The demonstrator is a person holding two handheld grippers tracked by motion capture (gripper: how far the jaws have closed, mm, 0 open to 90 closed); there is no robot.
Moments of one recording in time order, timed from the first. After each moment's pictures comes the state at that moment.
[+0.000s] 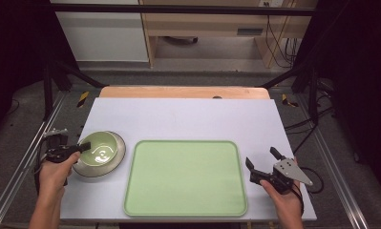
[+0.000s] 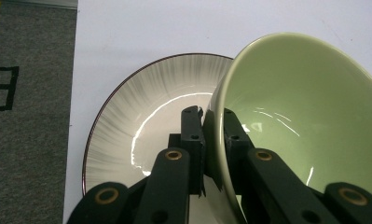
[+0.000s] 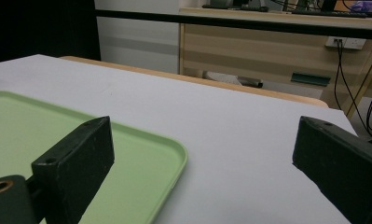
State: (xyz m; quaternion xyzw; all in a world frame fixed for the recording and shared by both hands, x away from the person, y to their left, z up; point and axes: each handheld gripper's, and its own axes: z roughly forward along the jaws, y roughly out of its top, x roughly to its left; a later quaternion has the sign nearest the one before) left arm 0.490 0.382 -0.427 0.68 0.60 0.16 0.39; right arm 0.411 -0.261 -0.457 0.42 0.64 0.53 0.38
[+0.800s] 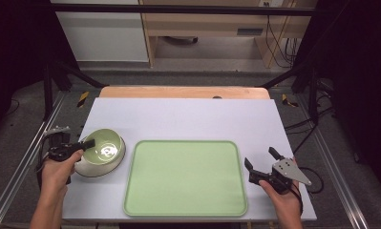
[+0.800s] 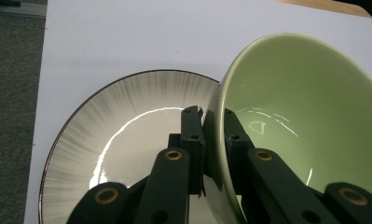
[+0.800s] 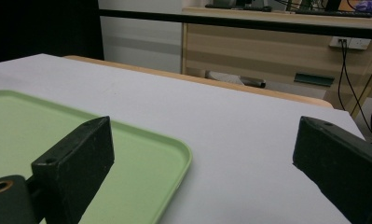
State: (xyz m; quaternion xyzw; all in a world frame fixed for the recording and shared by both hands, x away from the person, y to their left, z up) left arm 0.489 0.370 -0.417 0.68 0.58 0.15 0.42; right arm 0.411 -0.258 -0.458 0.42 0.64 0.53 0.38
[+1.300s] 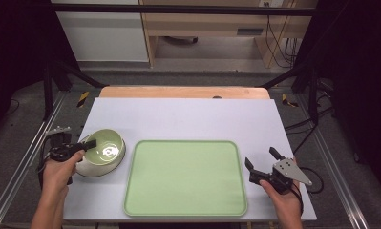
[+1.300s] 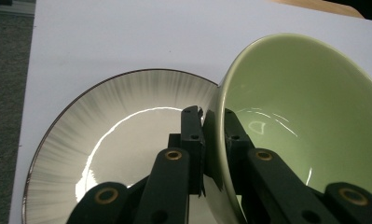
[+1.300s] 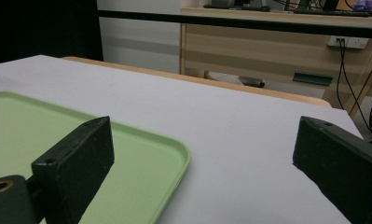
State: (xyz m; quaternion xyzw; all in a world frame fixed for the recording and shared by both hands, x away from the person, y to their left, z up) left arm 0.489 0.366 -0.417 0.68 0.58 0.14 0.42; right arm 0.411 -0.259 -0.458 0.42 0.64 0.53 0.38
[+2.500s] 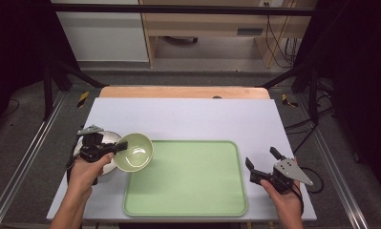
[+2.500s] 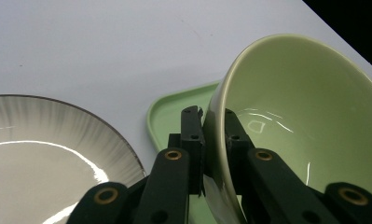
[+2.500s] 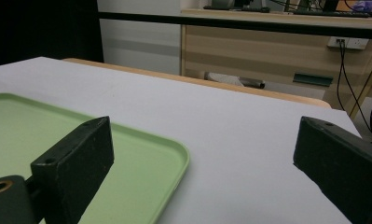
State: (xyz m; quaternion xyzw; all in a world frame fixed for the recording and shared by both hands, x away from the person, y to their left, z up) left arm 0.485 0.279 -0.405 0.74 0.49 0.09 0.45; right arm 0.410 -0.261 -0.457 0.42 0.63 0.53 0.38
